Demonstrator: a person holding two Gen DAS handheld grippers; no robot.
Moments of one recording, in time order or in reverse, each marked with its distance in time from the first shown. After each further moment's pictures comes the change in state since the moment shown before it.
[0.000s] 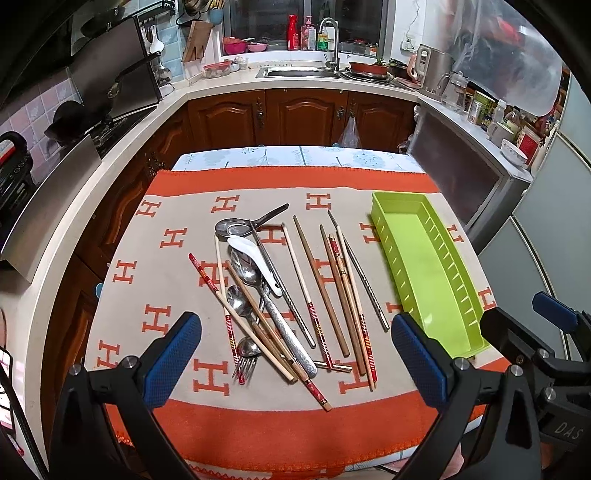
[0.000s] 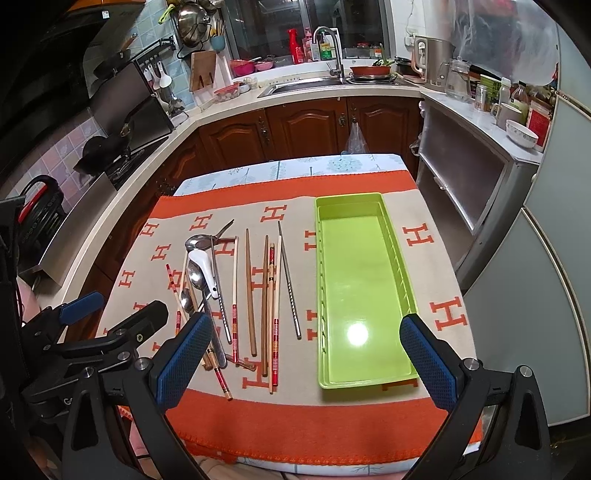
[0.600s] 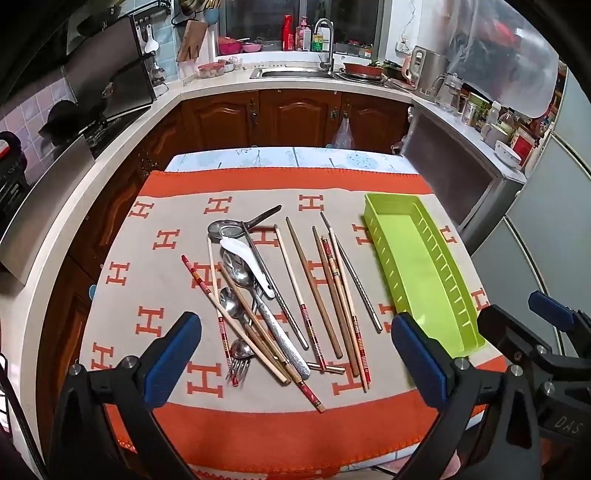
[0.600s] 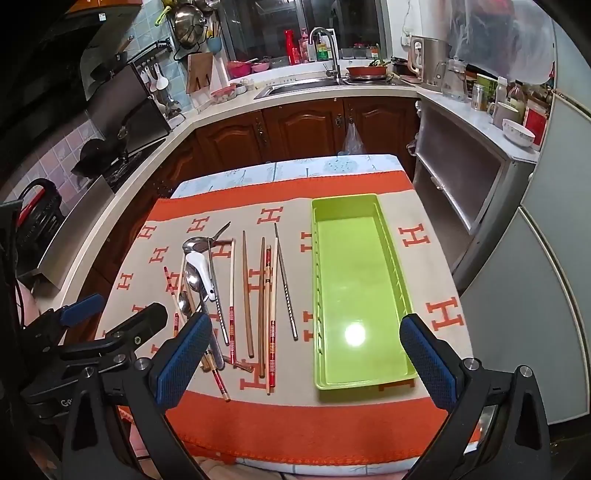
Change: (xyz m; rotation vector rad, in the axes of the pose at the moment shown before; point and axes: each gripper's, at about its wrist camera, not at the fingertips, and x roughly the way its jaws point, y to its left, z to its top) left arm -0.002 -0.002 0.000 0.002 -0.004 -0.027; right arm -0.002 -0.006 0.001 0.007 -0.007 -0.006
